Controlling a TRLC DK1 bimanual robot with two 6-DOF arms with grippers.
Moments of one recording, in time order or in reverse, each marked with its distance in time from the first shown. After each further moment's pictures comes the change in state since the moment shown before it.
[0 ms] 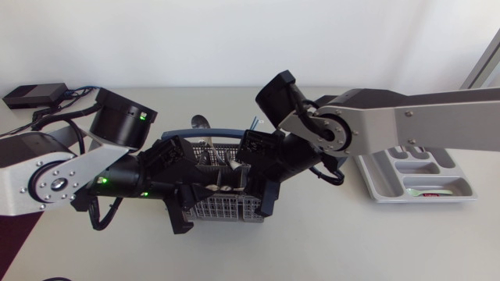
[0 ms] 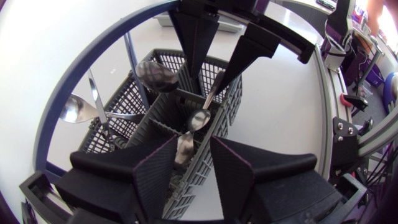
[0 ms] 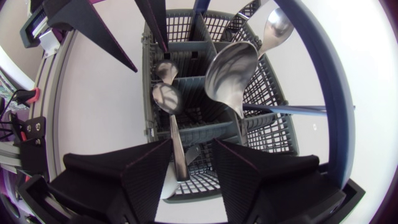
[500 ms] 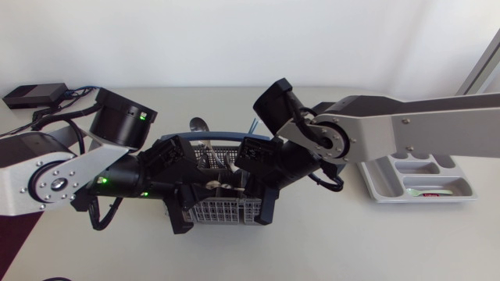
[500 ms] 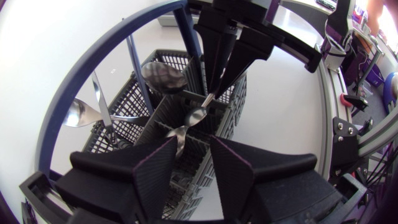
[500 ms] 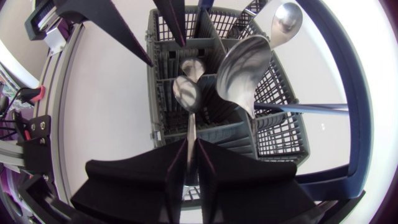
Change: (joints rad) left arm 0.000 0.000 0.000 0.000 0.000 0.000; right arm 0.013 -0.007 -0.027 0.003 -0.018 0.012
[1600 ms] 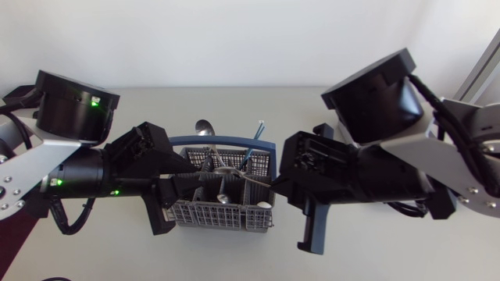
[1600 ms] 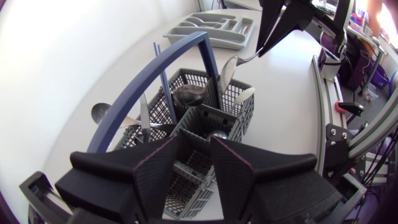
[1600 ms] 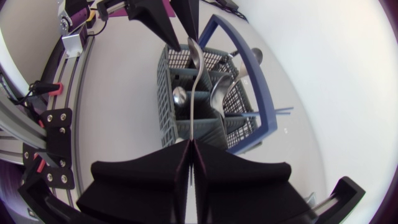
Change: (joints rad) left arm 0.014 -0.182 0.000 -0.071 -0.005 0.000; right arm 0.053 -0.492 -0.208 -0.039 0.098 0.025
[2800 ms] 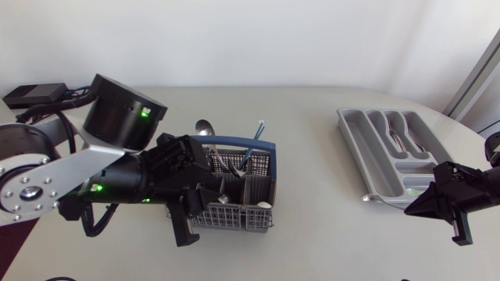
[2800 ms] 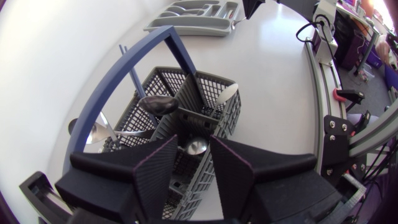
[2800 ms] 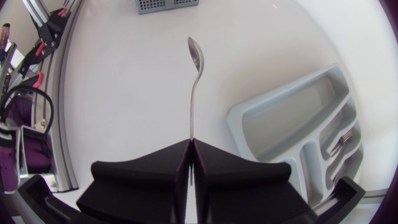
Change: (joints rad) left arm -0.167 0.118 0.068 -0.031 -0.124 -0.008; right arm -1.337 0.360 -0.013 -0.396 -0.387 -1.187
